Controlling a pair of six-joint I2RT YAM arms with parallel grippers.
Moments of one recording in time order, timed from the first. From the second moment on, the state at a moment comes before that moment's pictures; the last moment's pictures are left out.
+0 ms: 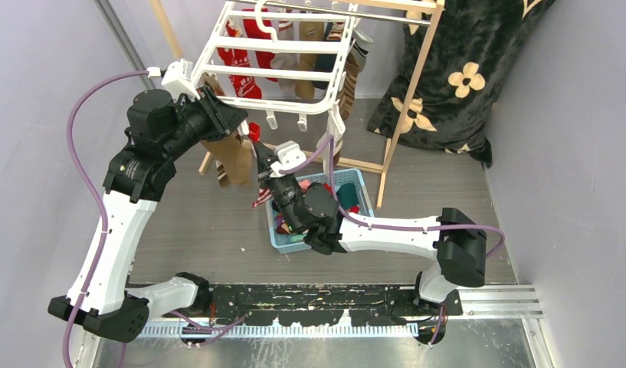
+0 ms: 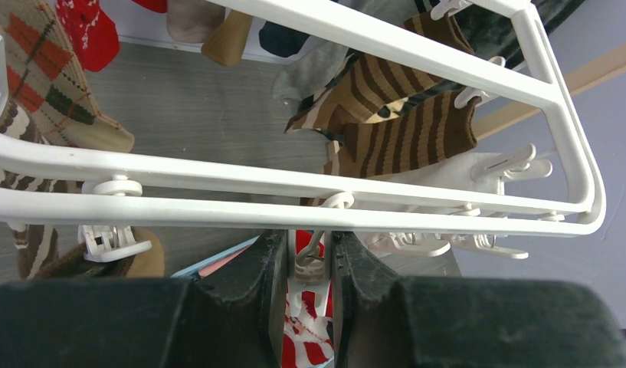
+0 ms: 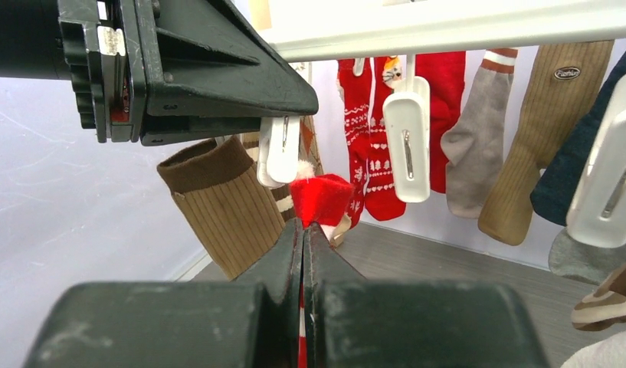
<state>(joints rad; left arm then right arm) -0.35 1.14 1.58 -0.63 0.15 -0.55 1.27 1.59 1.16 0.94 0.71 -0.26</state>
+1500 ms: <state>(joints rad) -0.36 1.14 1.58 -0.63 0.06 -0.55 1.29 1.72 1.29 1.05 0.71 -0.36</state>
